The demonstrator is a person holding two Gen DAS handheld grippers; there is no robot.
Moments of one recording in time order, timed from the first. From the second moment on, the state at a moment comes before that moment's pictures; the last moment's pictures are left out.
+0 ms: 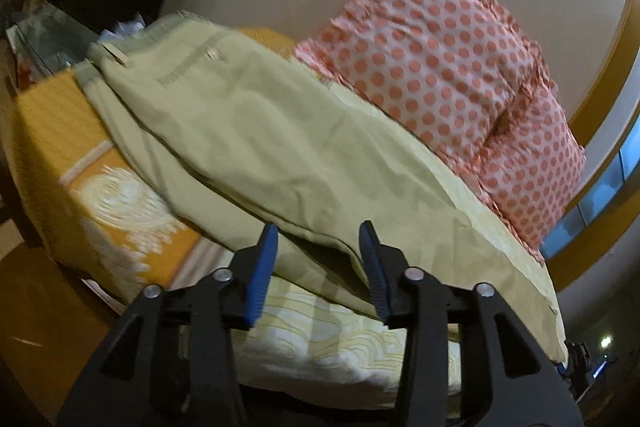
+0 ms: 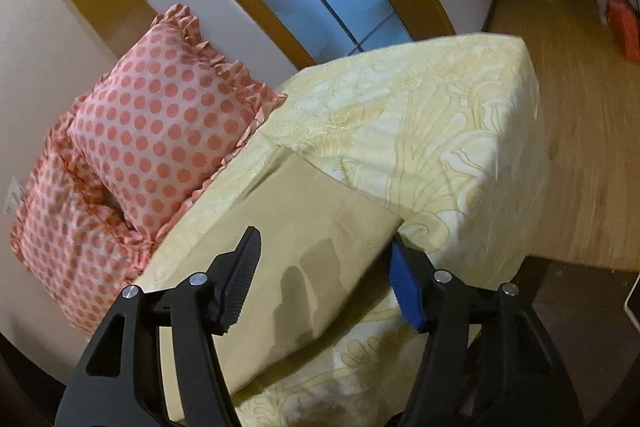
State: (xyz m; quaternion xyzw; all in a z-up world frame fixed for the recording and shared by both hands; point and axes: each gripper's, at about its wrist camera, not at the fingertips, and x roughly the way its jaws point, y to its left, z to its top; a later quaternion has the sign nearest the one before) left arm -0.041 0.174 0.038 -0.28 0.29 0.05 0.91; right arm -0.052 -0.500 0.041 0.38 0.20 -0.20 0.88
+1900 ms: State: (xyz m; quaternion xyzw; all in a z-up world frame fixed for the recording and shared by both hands) left arm -0.010 0.323 0.019 -0.43 0.27 0.11 0.85; right arm 0.064 -0.111 0.099 0.13 0.32 0.39 0.85
